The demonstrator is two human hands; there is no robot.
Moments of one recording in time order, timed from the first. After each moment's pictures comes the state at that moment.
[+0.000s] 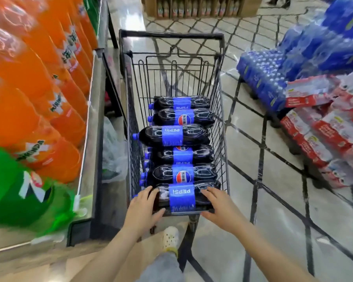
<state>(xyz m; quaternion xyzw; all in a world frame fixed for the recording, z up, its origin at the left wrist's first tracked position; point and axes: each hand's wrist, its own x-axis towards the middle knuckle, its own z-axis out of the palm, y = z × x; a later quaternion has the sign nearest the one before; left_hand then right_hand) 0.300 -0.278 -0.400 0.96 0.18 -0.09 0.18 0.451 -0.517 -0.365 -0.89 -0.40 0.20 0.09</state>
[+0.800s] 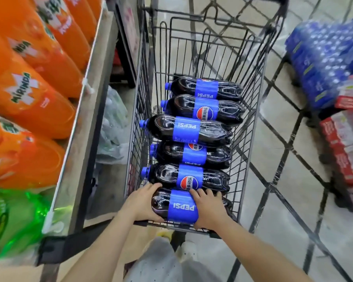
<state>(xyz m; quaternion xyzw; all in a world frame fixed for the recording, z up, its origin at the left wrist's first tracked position) 0.357 -0.238 -0.442 0.89 0.22 -0.24 0.30 0.514 -0.437 -0.420 -0.81 -0.48 0.30 -0.14</state>
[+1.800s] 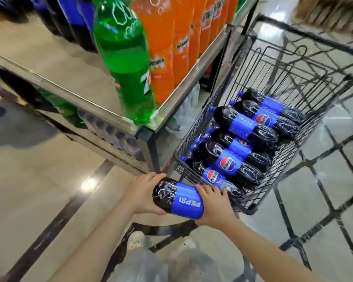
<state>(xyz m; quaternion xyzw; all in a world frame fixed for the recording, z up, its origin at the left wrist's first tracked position) 0.147 -0.384 -0.355 0.89 0.40 -0.03 0.22 0.387 -0.502 -0.359 -0.71 -0.67 0.19 -0.08</state>
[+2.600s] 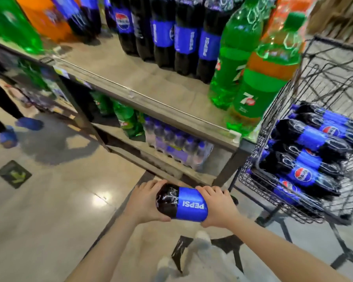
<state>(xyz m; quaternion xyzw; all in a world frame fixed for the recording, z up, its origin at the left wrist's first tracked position) -0.163 -0.283 -0.343 0.87 0.45 -0.02 0.21 0.088 -0.373 -0.339 -0.68 -0.71 0.19 -0.08</state>
